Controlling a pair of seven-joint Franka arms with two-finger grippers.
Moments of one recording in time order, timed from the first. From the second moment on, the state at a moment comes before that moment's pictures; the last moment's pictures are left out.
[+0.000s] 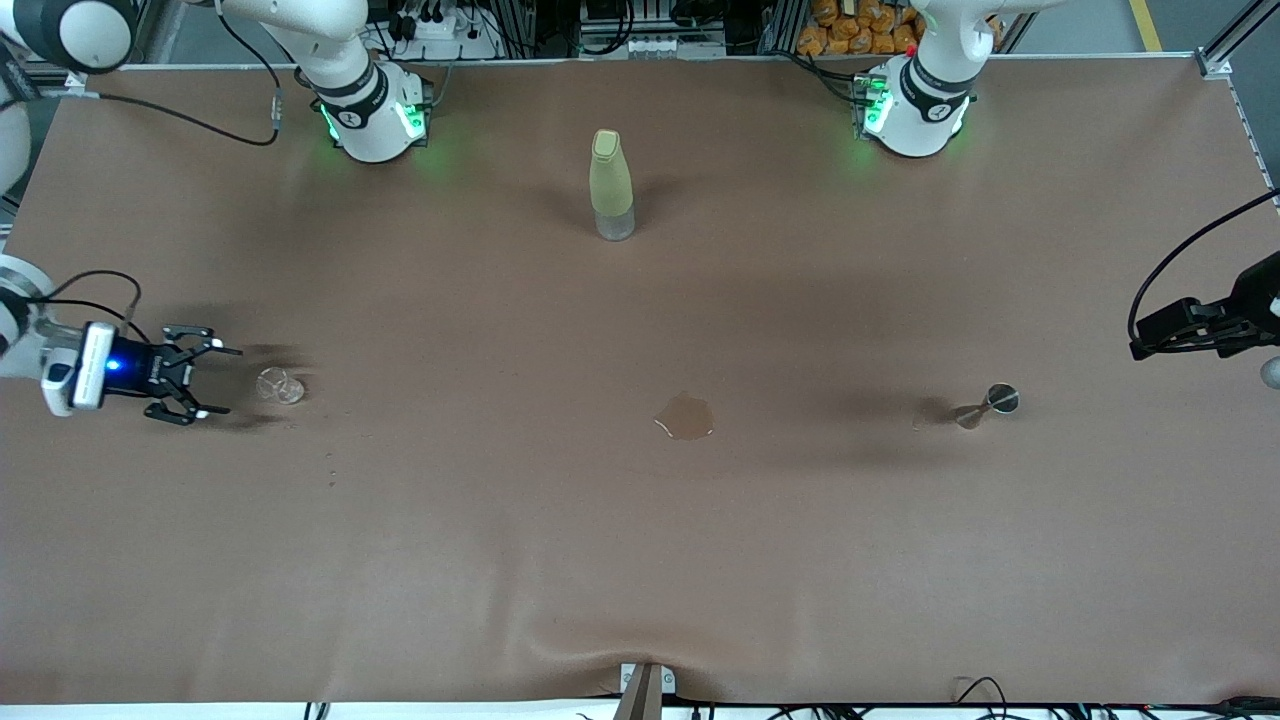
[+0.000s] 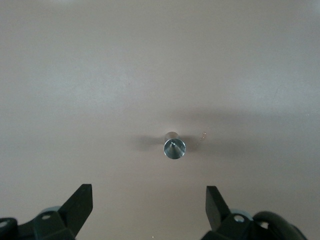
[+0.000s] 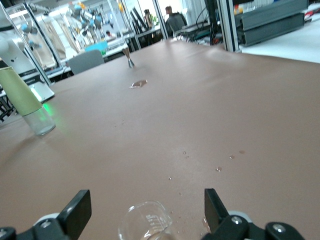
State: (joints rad) left arm 0.05 0.14 0.04 -1.57 -0.03 1.77 0.06; right arm -0.54 0.77 -0.08 -1.69 1.02 1.52 -2.27
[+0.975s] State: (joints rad) left arm 0.10 0.12 0.05 -1.57 -0.04 1.79 0.10; right arm -0.58 0.97 -0.07 -1.58 1.07 1.42 -2.53
